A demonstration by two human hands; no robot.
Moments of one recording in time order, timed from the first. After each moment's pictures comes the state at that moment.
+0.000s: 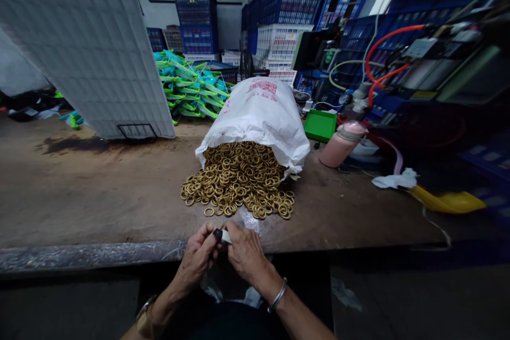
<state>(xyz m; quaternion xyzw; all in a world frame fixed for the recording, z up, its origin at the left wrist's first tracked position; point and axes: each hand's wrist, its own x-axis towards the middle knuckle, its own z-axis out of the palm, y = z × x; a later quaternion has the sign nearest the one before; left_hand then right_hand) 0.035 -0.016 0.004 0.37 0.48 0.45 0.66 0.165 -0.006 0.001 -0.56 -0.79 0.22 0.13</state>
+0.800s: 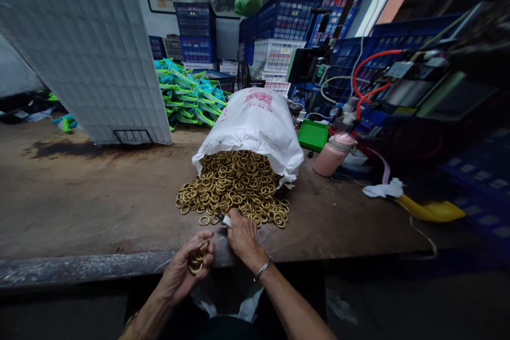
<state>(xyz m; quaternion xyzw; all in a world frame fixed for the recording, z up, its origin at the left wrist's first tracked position) 0.017 -0.017 0.006 0.14 0.33 0.46 0.81 0.168 0.038 -0.017 -0.65 -0.73 0.12 0.16</state>
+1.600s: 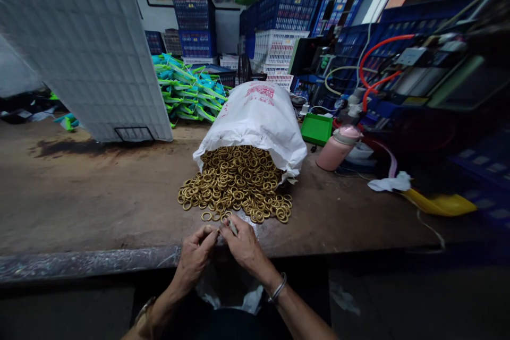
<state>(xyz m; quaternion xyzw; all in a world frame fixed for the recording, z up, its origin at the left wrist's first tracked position) 0.033 -0.007 -0.006 0.36 0.48 0.48 0.64 0.167 0.014 0.000 -0.53 -0.62 0.46 0.35</state>
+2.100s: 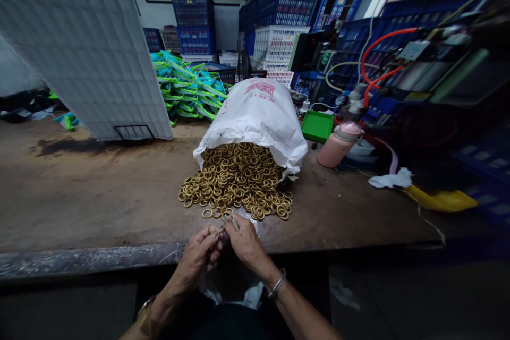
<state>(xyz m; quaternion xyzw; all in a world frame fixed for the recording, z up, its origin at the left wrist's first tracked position) 0.034 -0.013 -0.001 0.31 0.43 0.42 0.73 0.164 0.013 -0.004 -0.56 -0.63 0.40 0.35</state>
